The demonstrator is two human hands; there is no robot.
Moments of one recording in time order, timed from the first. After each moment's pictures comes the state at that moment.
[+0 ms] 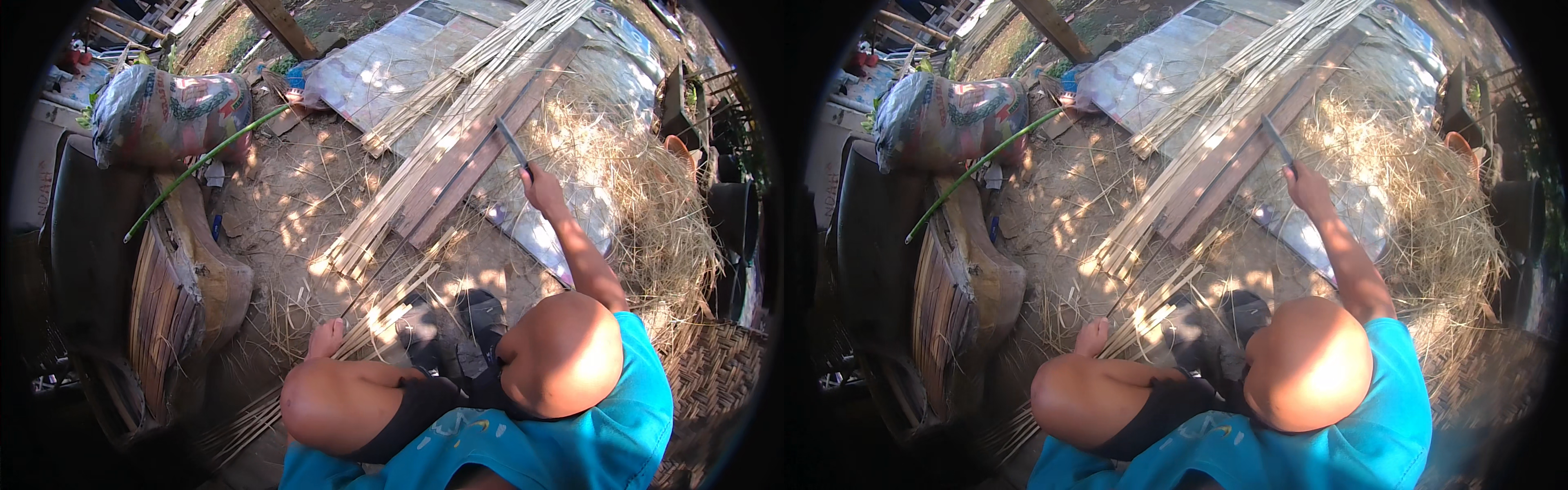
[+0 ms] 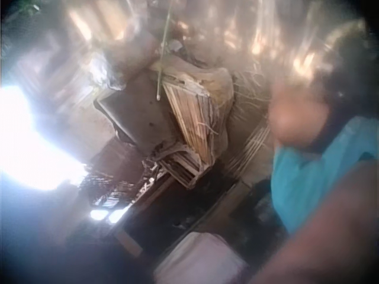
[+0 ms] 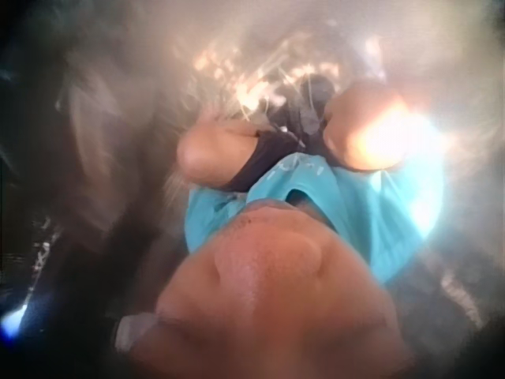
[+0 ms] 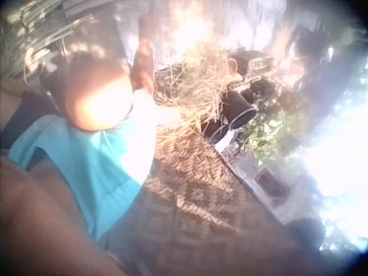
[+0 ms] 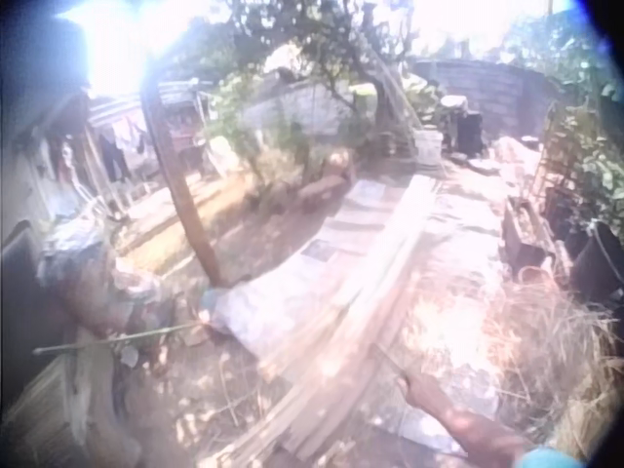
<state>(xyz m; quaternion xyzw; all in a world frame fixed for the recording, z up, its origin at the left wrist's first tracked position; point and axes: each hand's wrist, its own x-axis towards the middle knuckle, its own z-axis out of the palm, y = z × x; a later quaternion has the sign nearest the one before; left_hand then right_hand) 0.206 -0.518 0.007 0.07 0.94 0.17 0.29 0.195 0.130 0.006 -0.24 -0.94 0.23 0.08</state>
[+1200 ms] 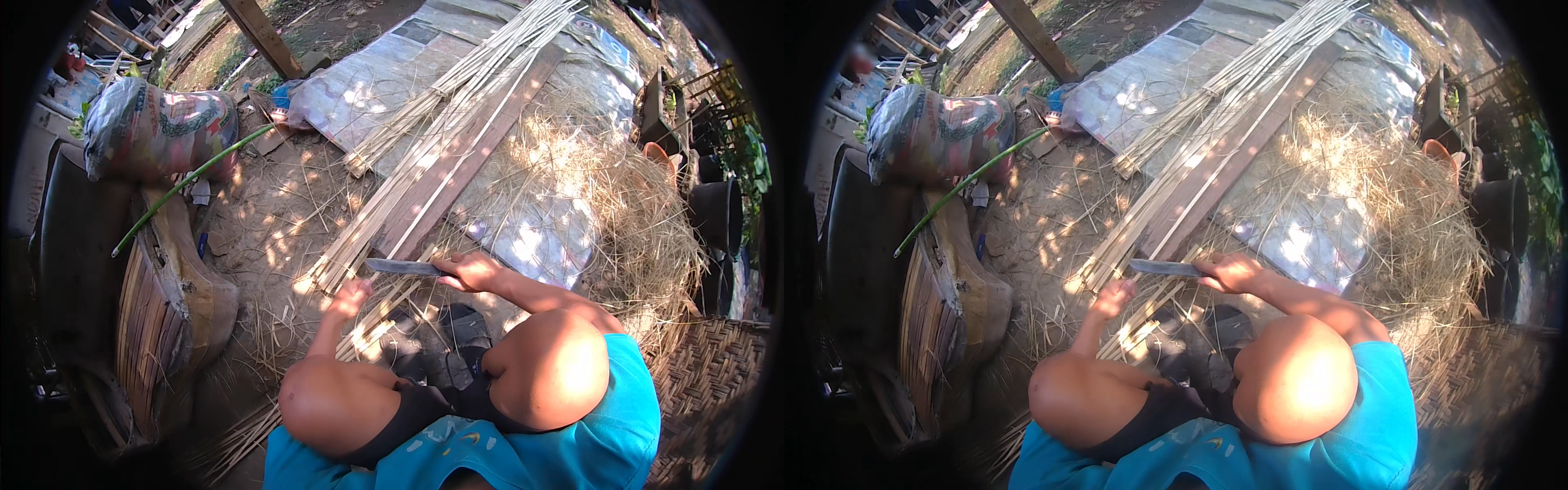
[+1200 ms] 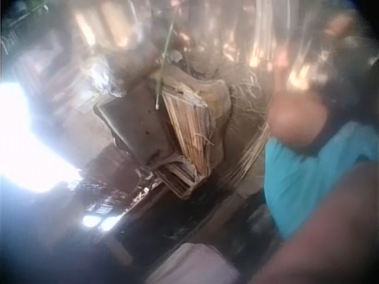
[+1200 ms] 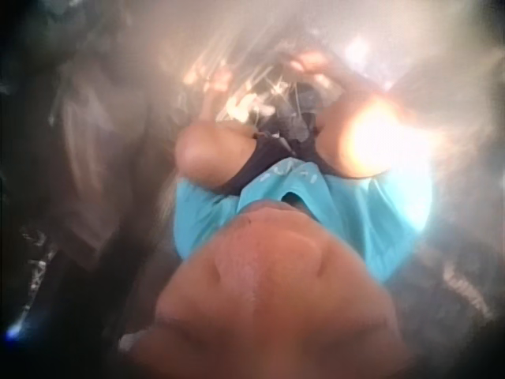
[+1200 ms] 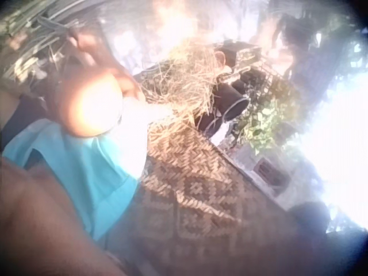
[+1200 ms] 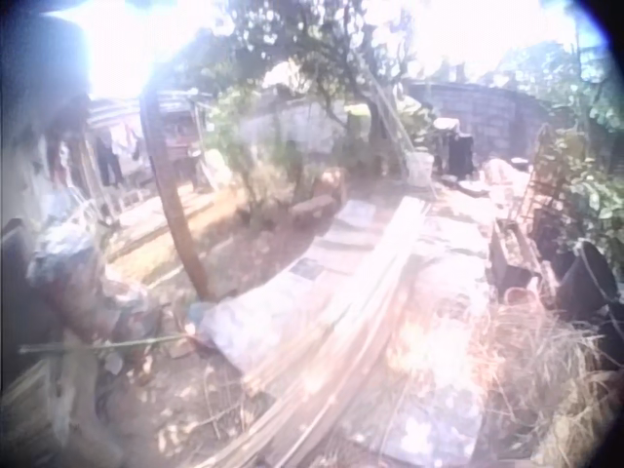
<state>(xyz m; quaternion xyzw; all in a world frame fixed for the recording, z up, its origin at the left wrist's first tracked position) 0.123 -0.390 -0.019 0.11 0.80 0.44 0.39 0.224 -0.001 0.024 0.04 -0.96 0.25 -0.11</state>
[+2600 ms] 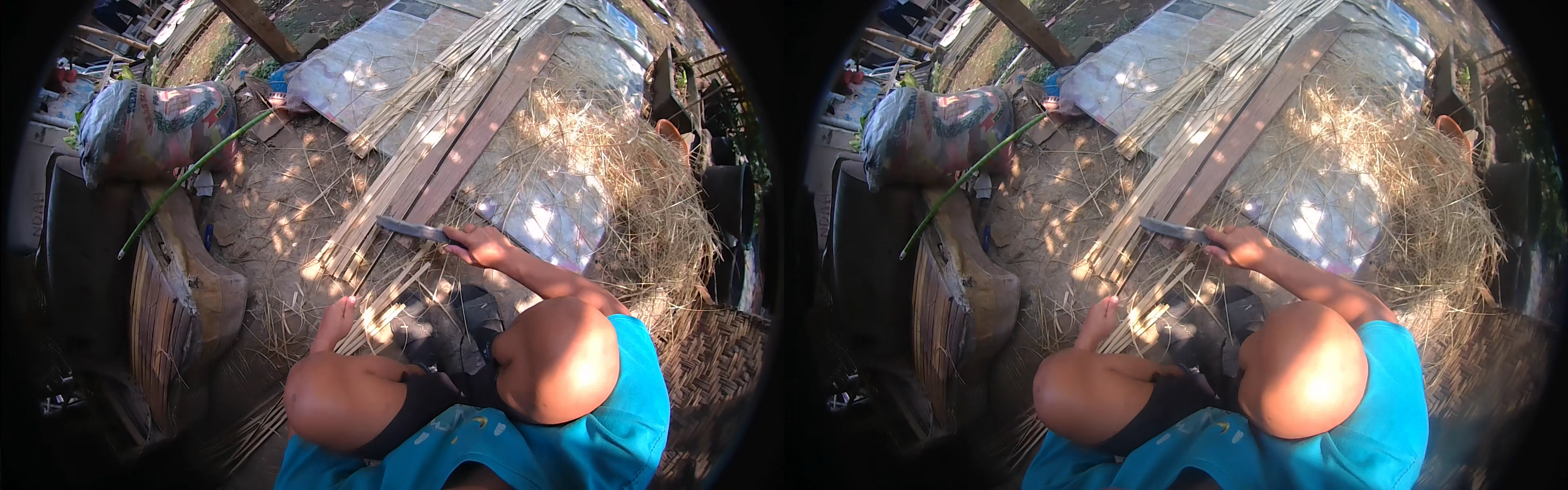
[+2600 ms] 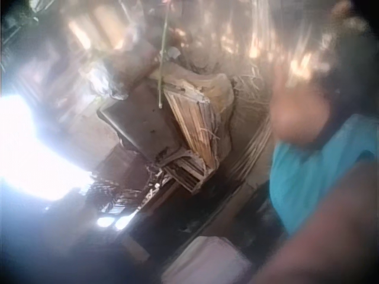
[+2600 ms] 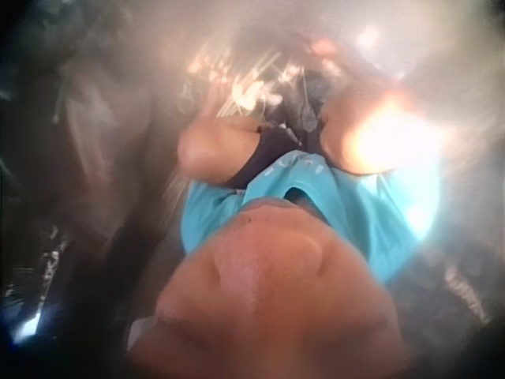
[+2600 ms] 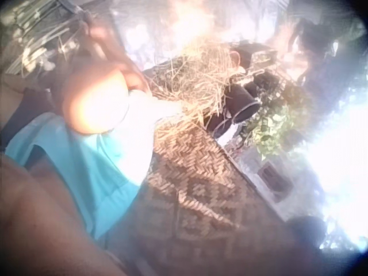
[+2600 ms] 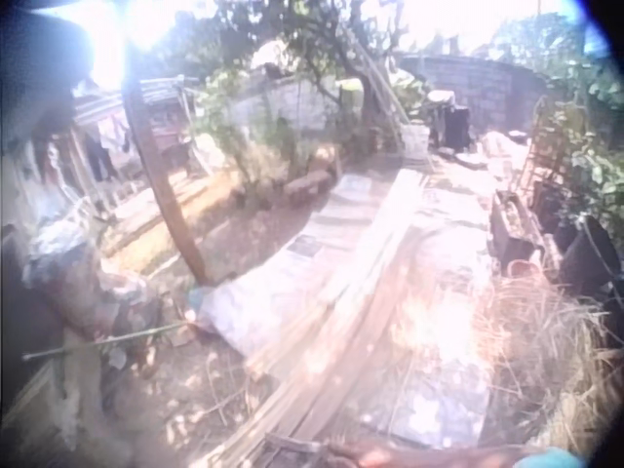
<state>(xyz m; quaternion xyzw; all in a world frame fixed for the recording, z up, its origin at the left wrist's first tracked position) 0.188 -0.464 0.022 0.15 0.90 0.30 0.27 0.232 -0.023 0.032 0.08 -0.95 0.28 -0.10</state>
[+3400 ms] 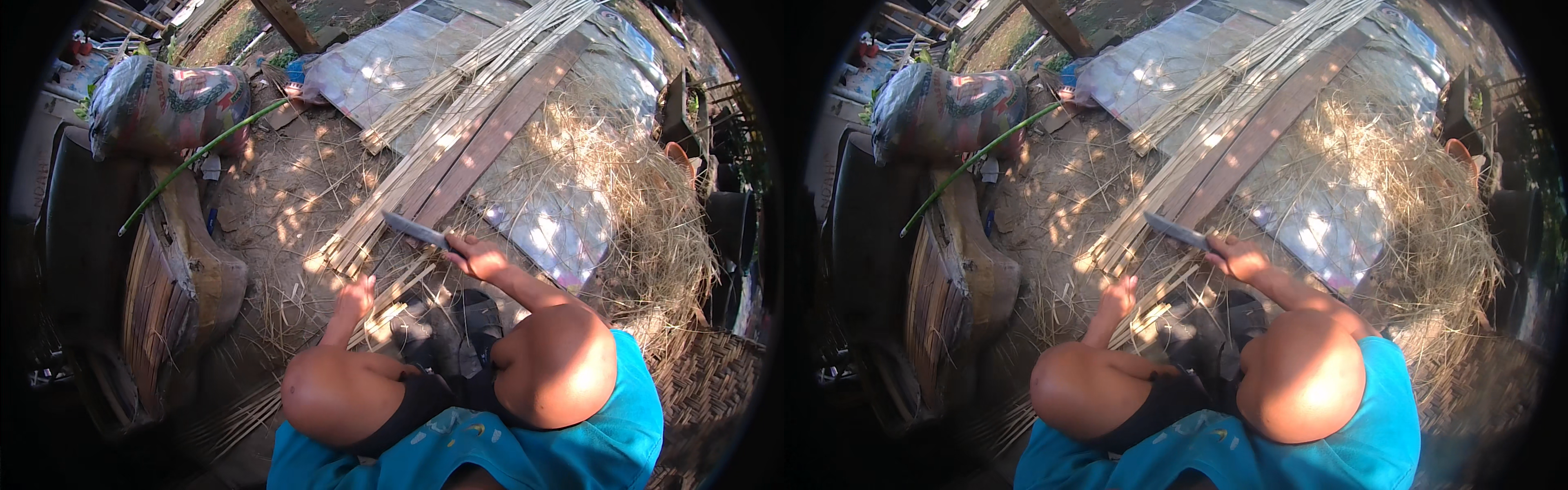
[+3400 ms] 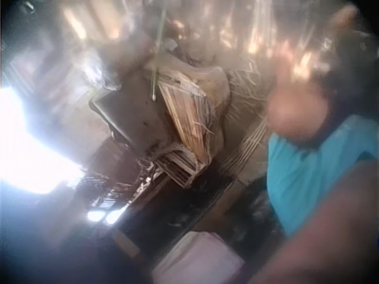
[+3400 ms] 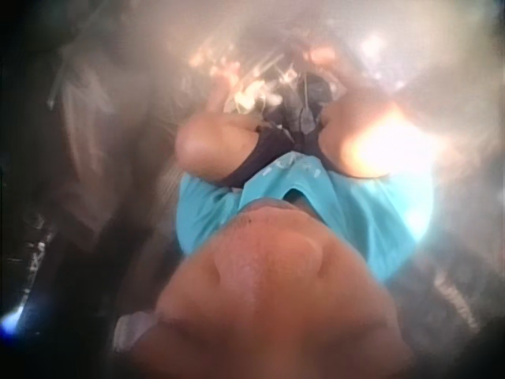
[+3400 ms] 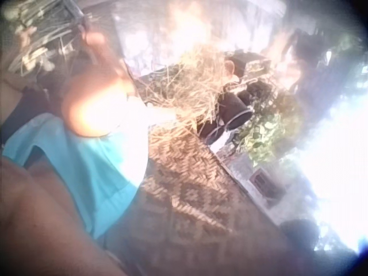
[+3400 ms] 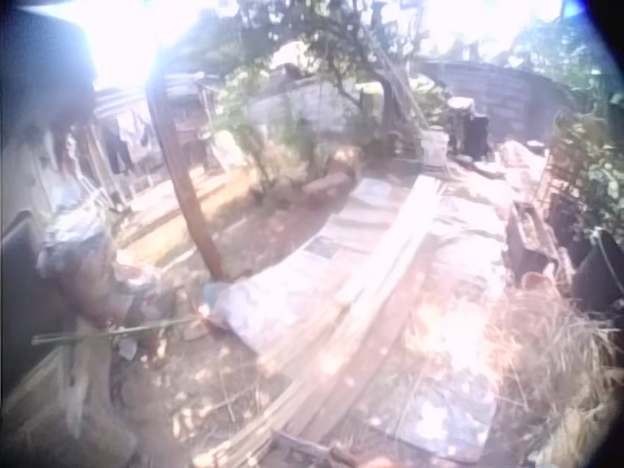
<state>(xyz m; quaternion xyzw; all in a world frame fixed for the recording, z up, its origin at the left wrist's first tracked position) 0.172 -0.420 -0.025 0.26 0.94 0.17 0.11 0.234 -0.037 0.012 0.00 -0.95 0.30 -0.09</state>
